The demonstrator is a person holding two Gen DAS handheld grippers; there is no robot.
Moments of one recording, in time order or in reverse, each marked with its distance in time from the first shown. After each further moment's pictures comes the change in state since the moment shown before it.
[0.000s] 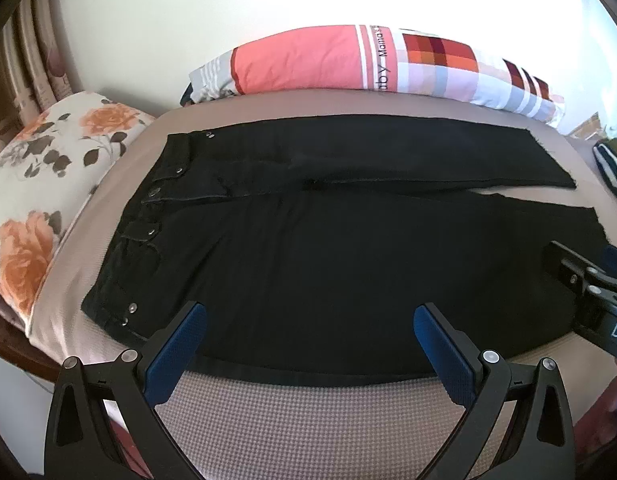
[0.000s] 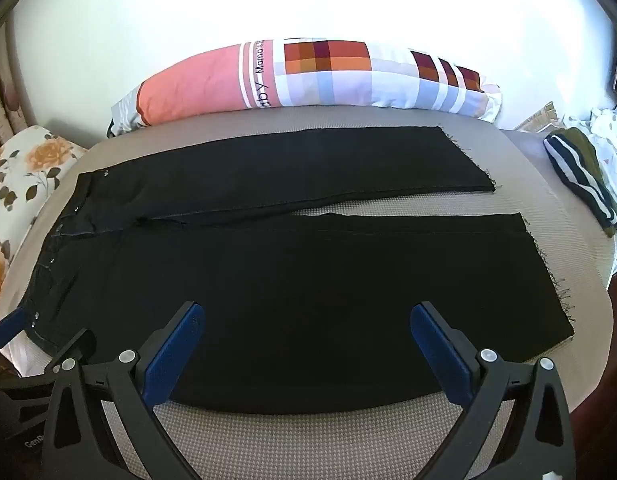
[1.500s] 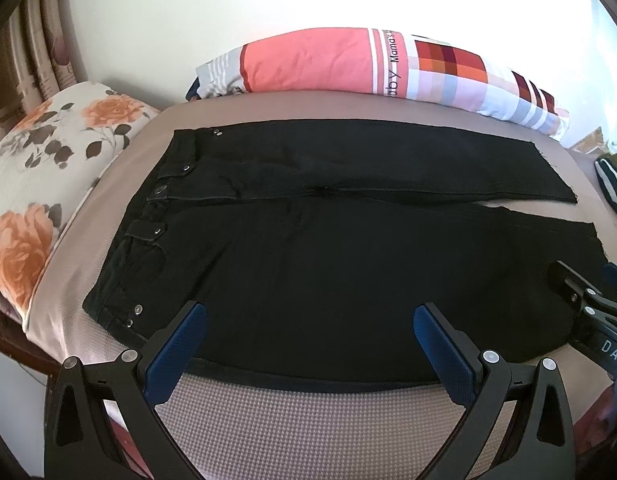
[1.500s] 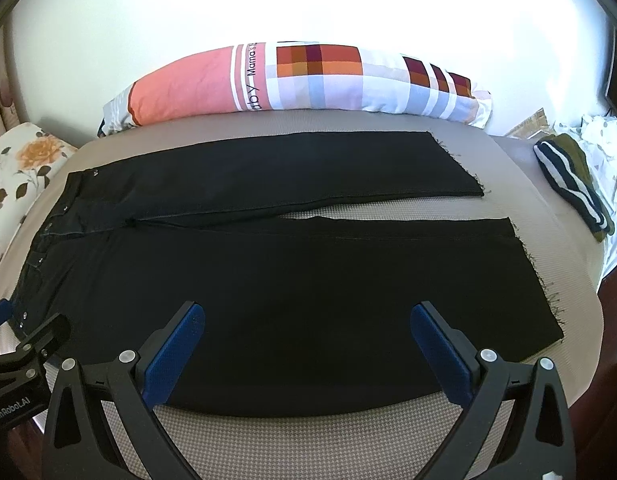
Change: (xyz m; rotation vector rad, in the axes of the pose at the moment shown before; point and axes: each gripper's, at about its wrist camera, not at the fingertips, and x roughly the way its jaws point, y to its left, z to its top) left arm -0.001 0.013 0.007 -0.037 0.007 -0.003; right arm 0.000 -0.002 -0.001 -0.005 -0.016 -0.046
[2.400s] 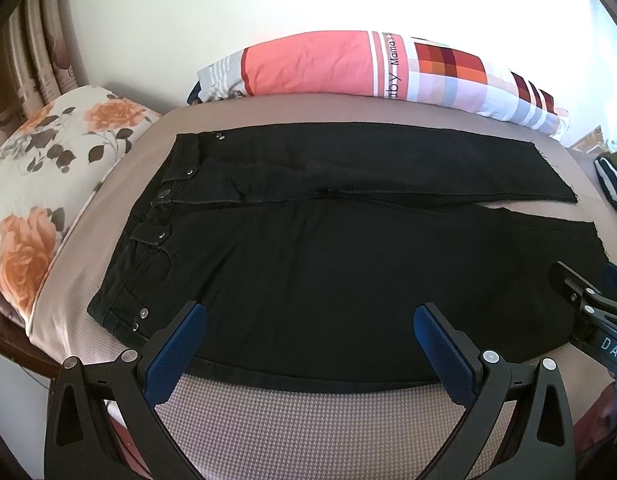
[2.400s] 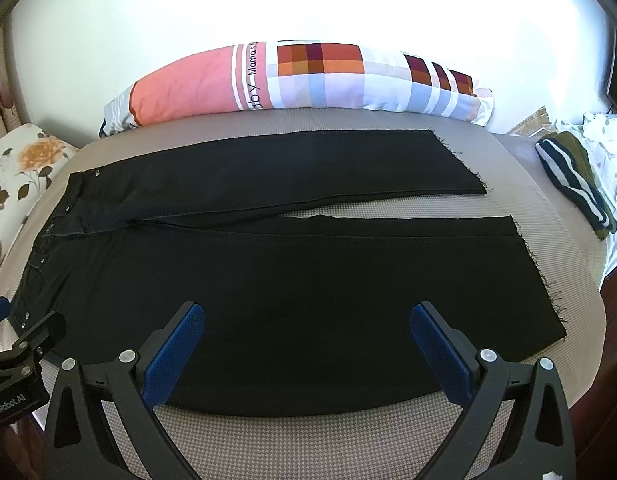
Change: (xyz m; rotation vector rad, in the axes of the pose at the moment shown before) left arm -0.003 0.000 0.001 0.008 -0.006 0.006; right arm 0.001 0.000 0.000 0.002 0.002 0.006
